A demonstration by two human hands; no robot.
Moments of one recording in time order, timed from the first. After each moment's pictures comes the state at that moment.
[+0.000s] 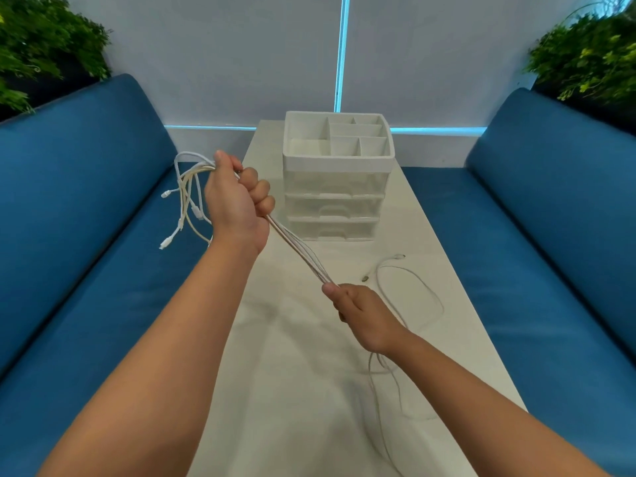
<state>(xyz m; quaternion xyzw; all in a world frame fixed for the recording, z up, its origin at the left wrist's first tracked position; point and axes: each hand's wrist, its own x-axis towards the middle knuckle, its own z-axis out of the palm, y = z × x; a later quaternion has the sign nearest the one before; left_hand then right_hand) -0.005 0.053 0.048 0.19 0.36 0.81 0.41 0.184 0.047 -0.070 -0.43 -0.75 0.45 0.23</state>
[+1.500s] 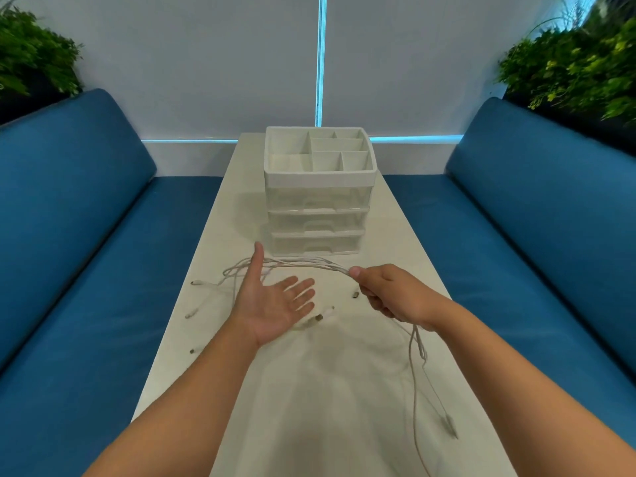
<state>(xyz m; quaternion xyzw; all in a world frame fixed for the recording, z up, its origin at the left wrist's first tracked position) 0.009 0.057 -0.057 0.08 0.43 0.54 0.72 0.226 0.090 -0.005 -0.46 -0.74 0.46 0.16</state>
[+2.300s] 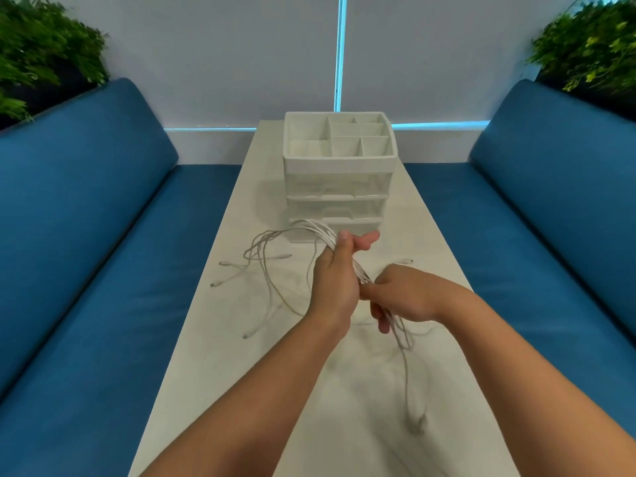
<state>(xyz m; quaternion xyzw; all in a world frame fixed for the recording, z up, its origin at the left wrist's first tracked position) 0.099 0.028 -0.010 0.35 0.54 0.59 0.48 0.209 0.068 0.010 -0.48 -0.78 0.40 -0.03</state>
